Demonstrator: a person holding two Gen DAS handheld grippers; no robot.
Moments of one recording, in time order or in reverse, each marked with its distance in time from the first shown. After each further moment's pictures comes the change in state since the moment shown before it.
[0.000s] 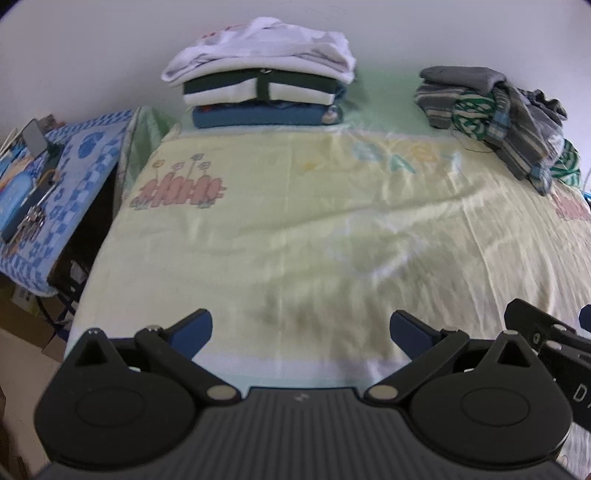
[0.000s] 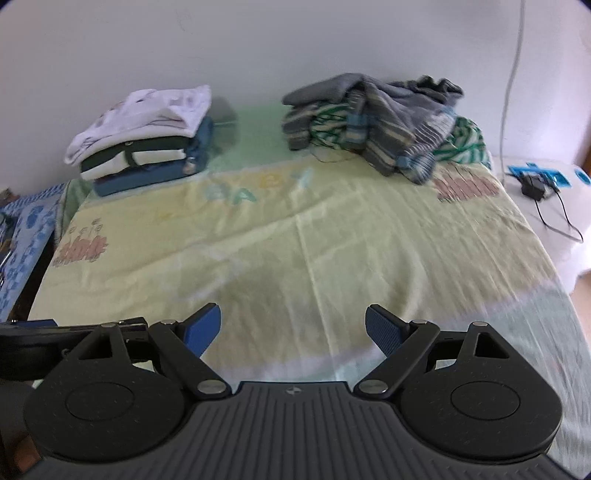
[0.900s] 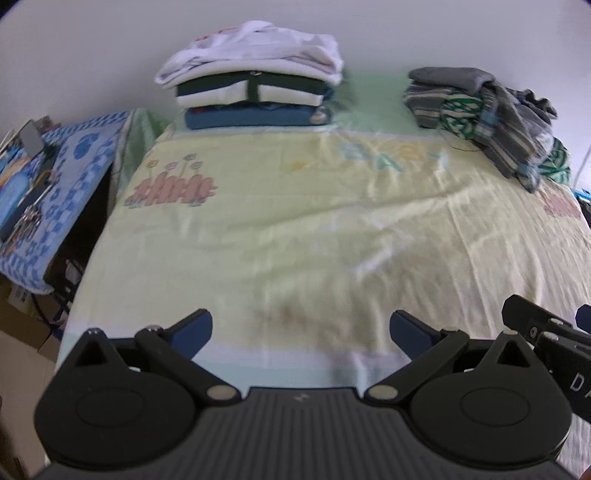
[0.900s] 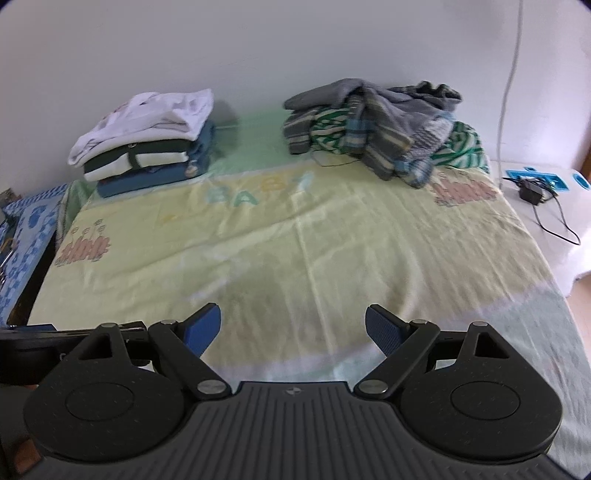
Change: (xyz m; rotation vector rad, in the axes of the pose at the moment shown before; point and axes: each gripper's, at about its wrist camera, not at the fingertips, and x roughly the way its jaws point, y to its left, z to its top) left arm -0.009 -0.020 -0.006 0.032 -0.012 -0.034; right arm -0.007 -0.010 -0.003 0.027 -0.010 -0.025
